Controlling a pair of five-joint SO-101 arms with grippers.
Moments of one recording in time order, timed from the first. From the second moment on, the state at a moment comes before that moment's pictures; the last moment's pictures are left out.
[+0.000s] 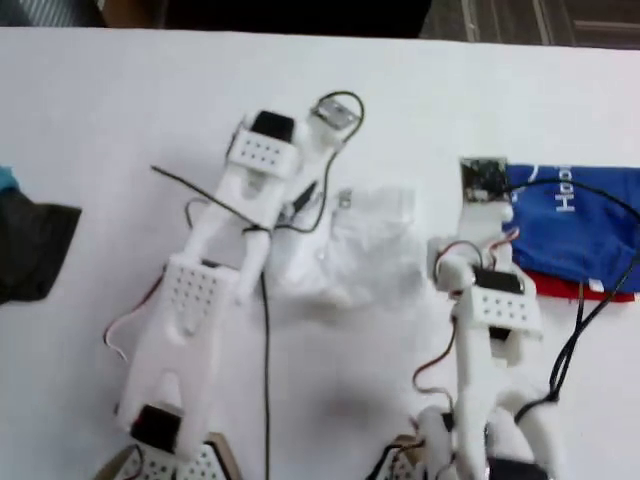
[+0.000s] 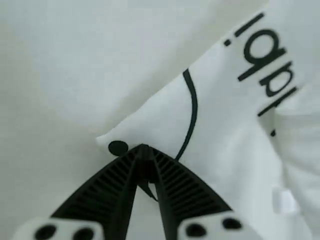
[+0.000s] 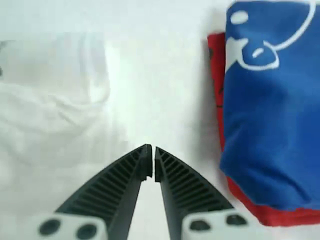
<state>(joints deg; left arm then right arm) 11.4 58.2 -58.8 96.0 -18.6 3.5 -32.7 57.6 36.0 11.0</state>
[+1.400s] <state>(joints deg) -18.2 31.9 -5.8 71.7 -7.3 -17.1 10.4 4.5 69.9 22.7</state>
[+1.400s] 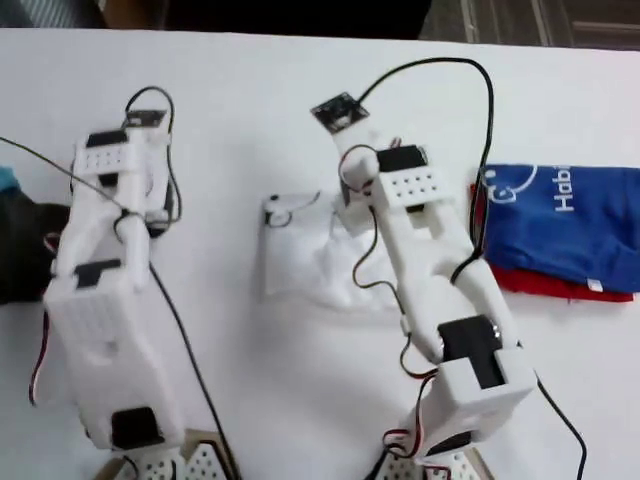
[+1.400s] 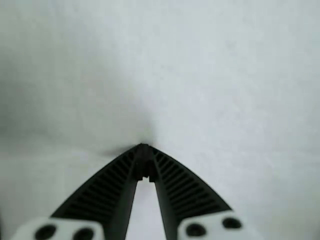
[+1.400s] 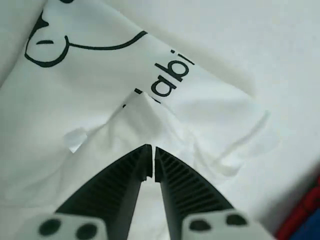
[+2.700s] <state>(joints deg) -17.7 18.7 16.1 54.6 -7.6 -16.5 26.2 -9.6 90.8 39.3</state>
